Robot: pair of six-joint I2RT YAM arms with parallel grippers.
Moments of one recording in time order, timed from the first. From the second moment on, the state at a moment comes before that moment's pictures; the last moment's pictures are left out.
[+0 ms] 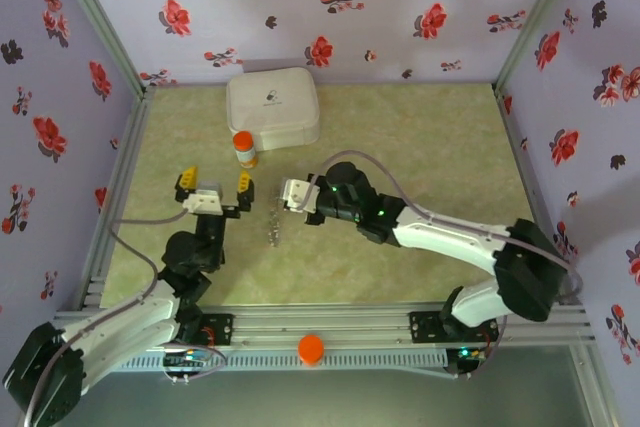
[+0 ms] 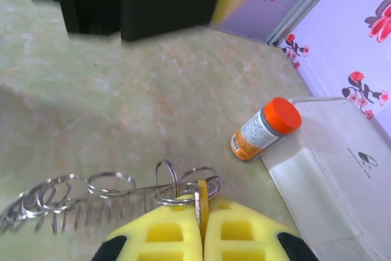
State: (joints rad) left arm -0.74 0.71 0.15 0.89 -0.64 0.20; right arm 0.96 1.44 0.91 0.14 -0.16 -0.60
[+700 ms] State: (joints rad) left arm -0.59 0.97 0.22 0.80 -0.52 0.11; right arm 0.94 1.47 0.75 -0.39 0.34 -0.89
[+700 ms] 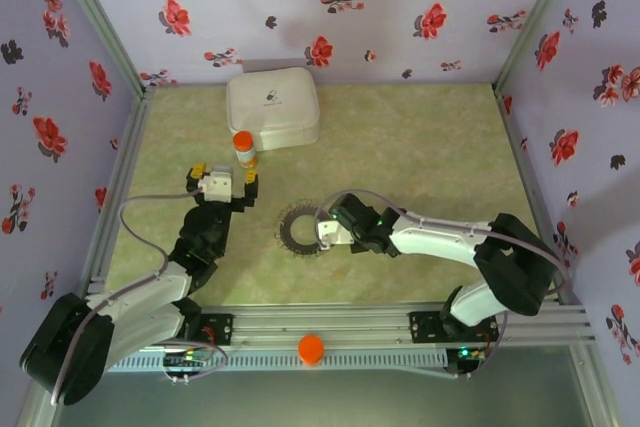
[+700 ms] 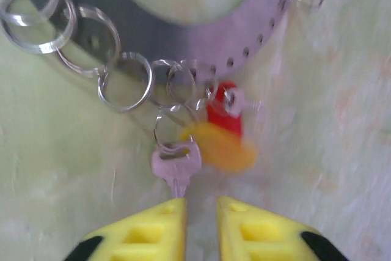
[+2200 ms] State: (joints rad) left arm -0.01 1.55 0.25 0.96 -0.28 -0.02; right arm 0.02 1.56 0.37 0.78 0.21 0.09
